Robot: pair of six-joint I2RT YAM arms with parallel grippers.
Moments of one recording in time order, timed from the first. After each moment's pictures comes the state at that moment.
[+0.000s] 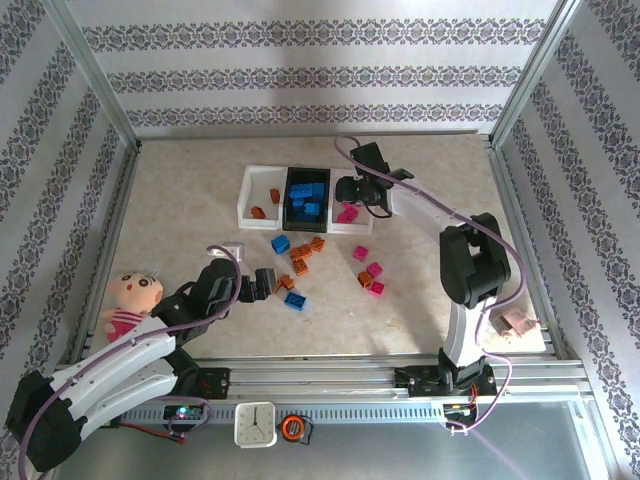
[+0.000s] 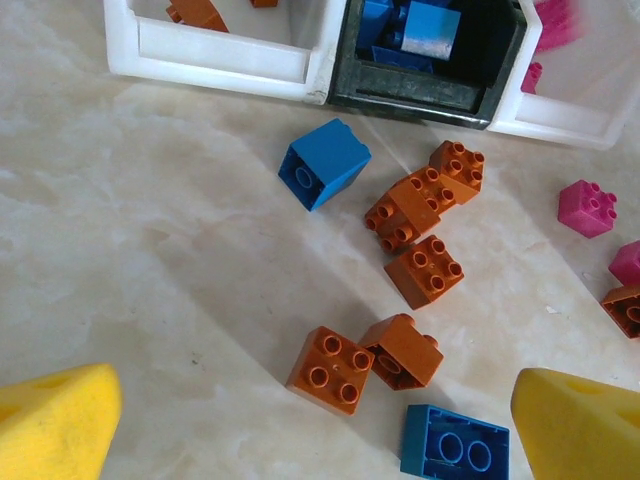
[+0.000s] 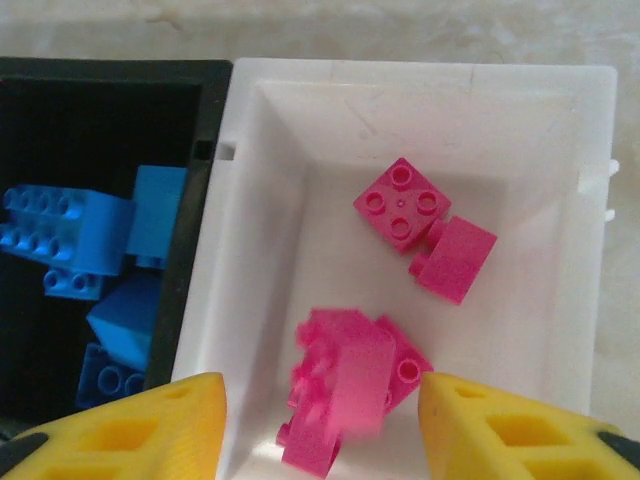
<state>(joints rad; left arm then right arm) -0.66 0.79 0.43 -0.30 -0.23 -0.58 0.41 1.92 1.50 -0.48 0.00 0.42</state>
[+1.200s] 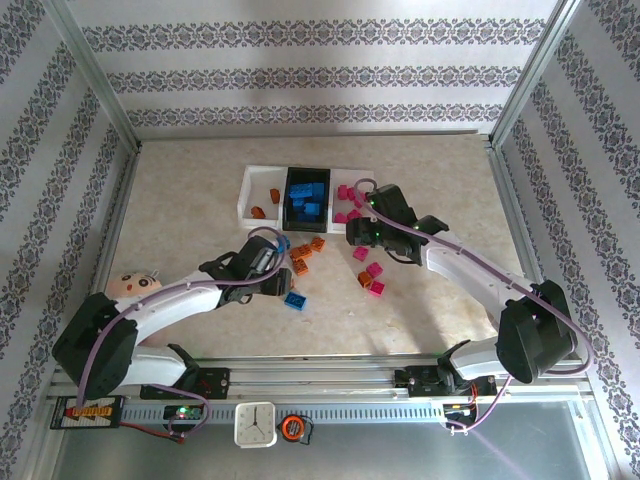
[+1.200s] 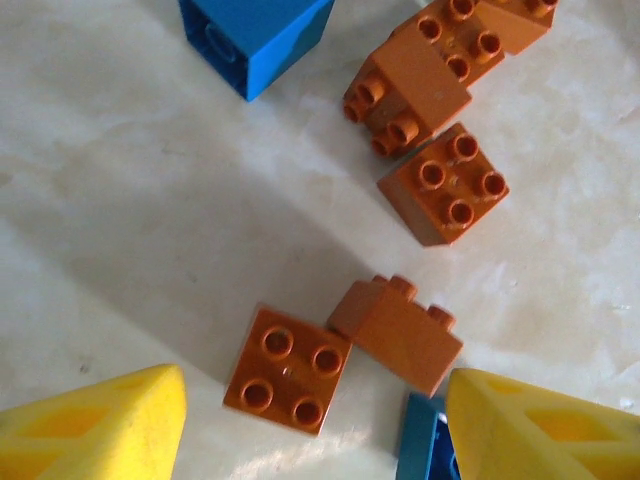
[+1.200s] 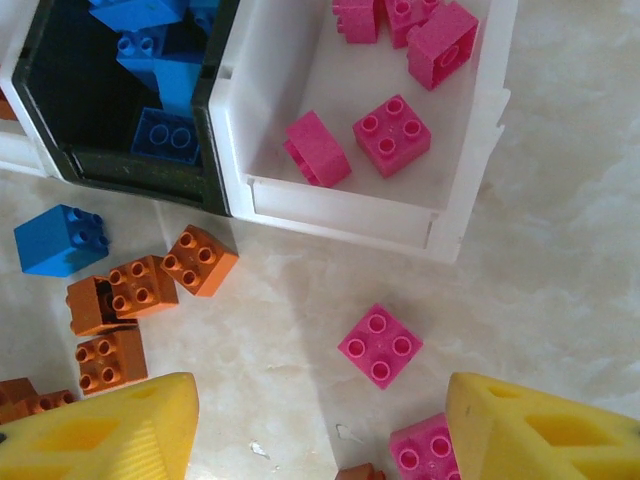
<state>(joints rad) -0.65 1.29 0.66 -0.37 -0.08 -0.53 0.53 1.39 1.00 -0.49 0.02 0.44</state>
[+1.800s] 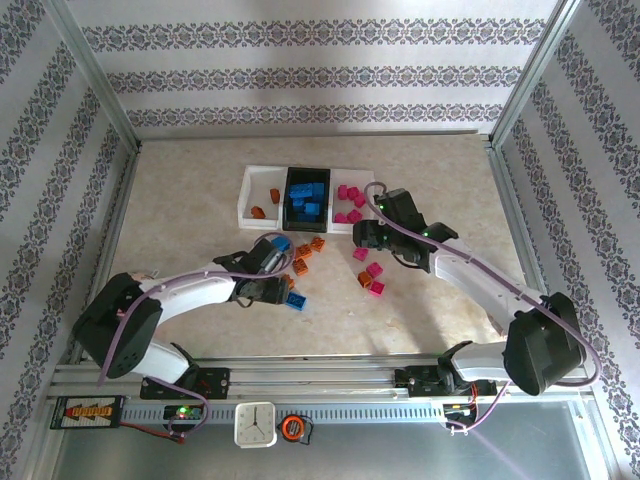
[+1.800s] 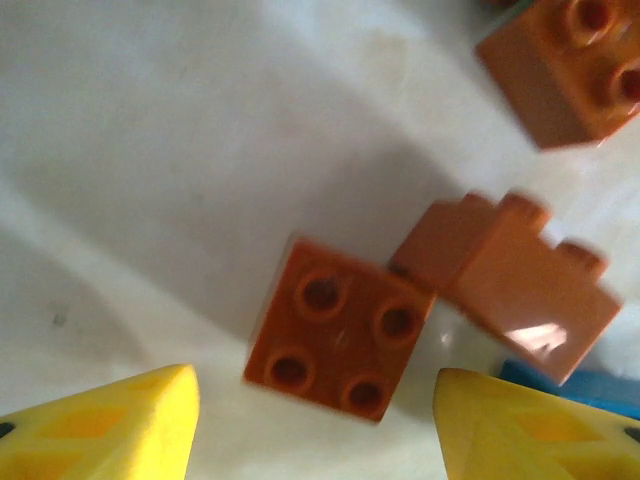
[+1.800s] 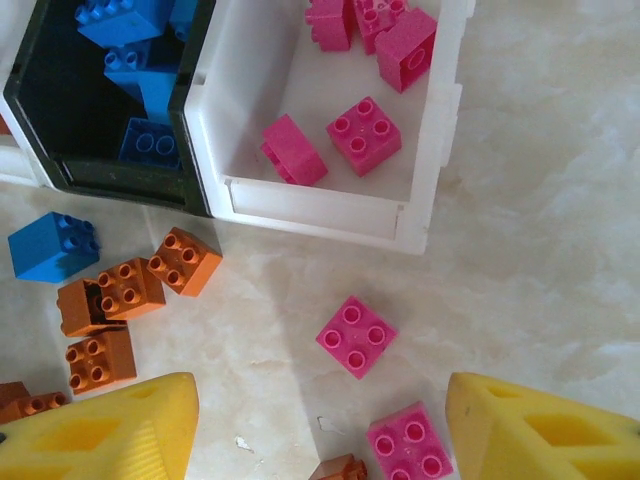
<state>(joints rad) -0.65 1.47 0.72 -0.46 -0.05 -0.50 0.49 1.32 0.93 -0.47 0.02 0.45</state>
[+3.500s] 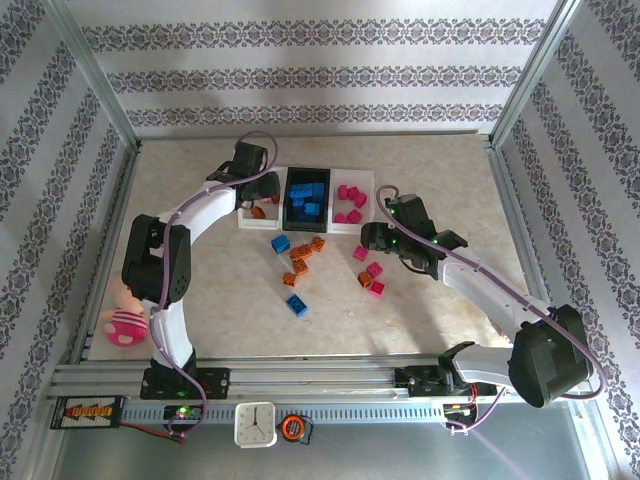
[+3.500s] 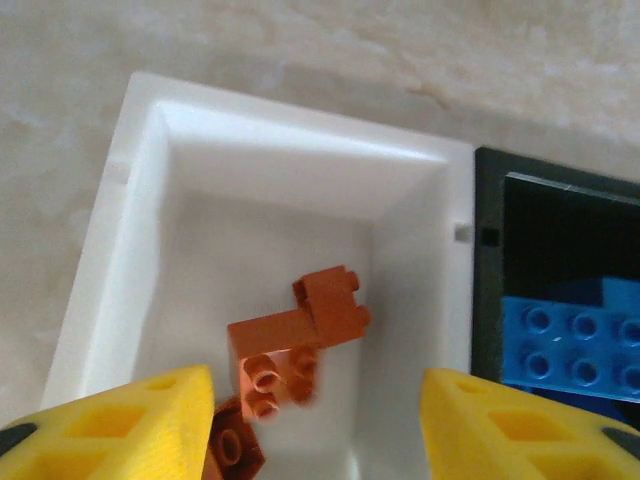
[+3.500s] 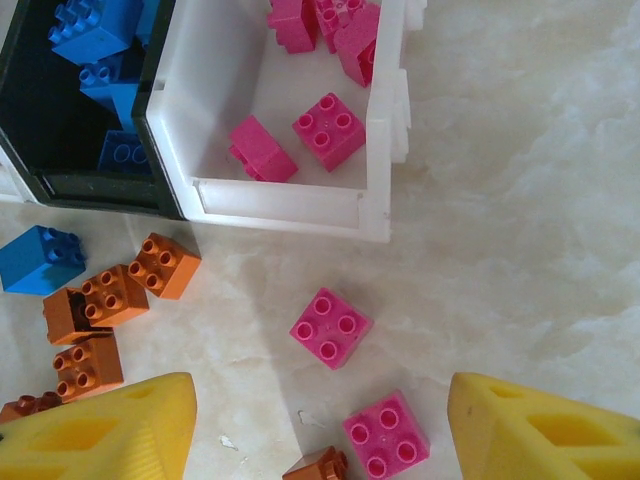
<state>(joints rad) -0.28 1.92 1.46 -0.38 -0.07 -0.42 0.45 1.25 0.85 -0.43 0.00 0.47</state>
